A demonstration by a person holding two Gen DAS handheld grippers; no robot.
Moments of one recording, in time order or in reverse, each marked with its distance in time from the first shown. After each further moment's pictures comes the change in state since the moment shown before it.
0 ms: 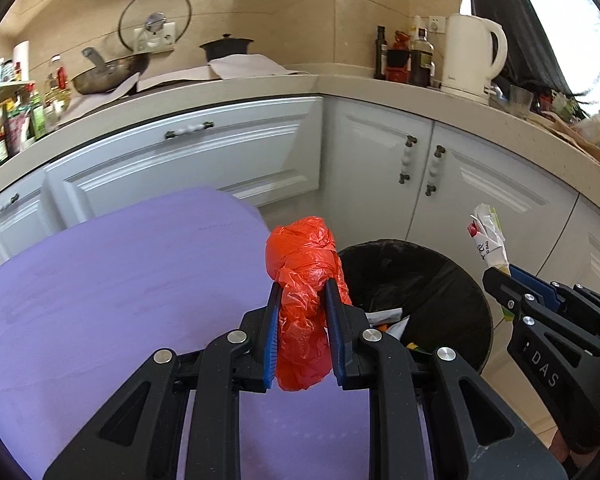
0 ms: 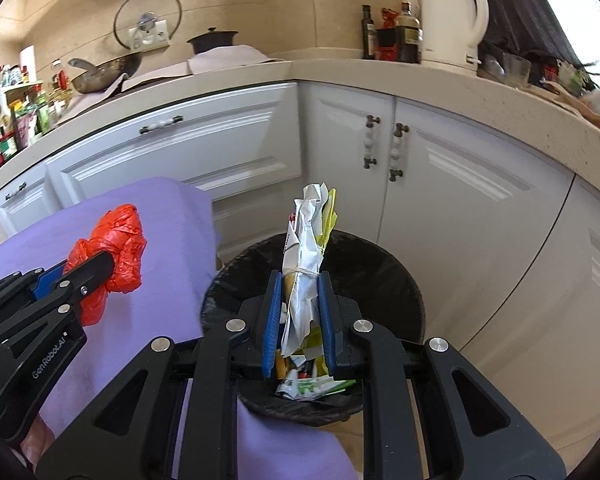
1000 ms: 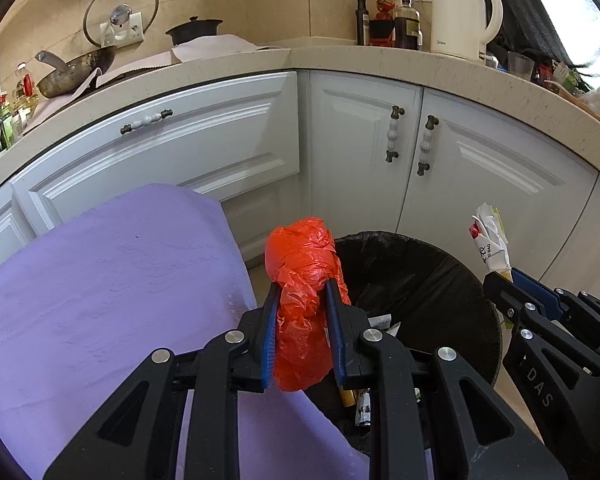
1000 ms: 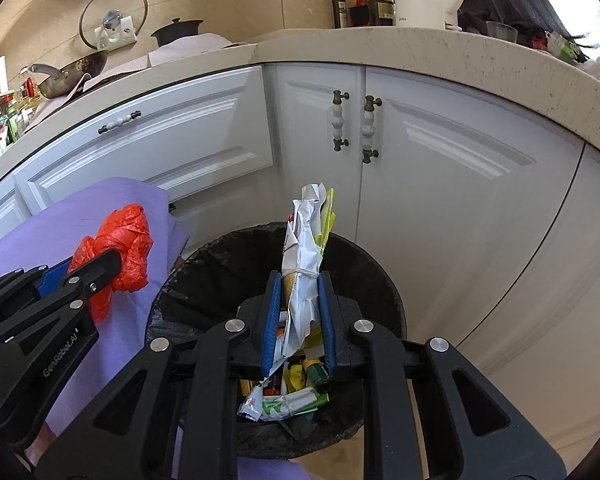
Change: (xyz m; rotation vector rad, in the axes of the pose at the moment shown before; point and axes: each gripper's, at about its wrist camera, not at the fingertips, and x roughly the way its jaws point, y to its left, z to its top) left arm 0.066 -0.042 0.016 0.050 0.071 -0.008; right arm 0.053 -0.039 0.001 0.056 0.034 -0.045
